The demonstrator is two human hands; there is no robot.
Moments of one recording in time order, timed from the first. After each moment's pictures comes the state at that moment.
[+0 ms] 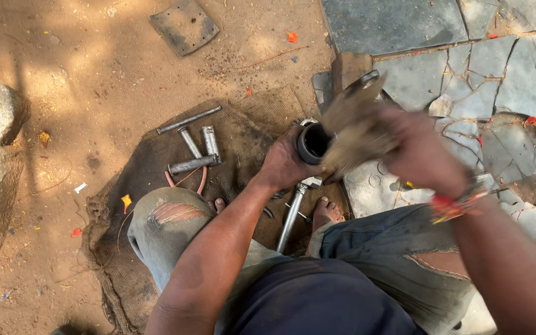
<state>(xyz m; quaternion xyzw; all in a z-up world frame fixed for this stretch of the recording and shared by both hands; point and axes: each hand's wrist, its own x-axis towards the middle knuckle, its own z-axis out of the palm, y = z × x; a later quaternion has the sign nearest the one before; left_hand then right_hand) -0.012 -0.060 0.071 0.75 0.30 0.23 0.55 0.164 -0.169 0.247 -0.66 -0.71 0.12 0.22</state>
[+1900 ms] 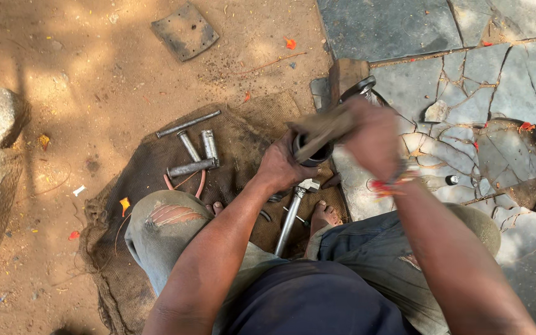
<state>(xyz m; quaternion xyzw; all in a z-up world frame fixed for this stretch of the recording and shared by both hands) -0.008 -0.058 0.065 0.72 0.33 0.19 0.58 0.174 -0.134 0.166 -0.74 -0.65 -0.08 0.19</state>
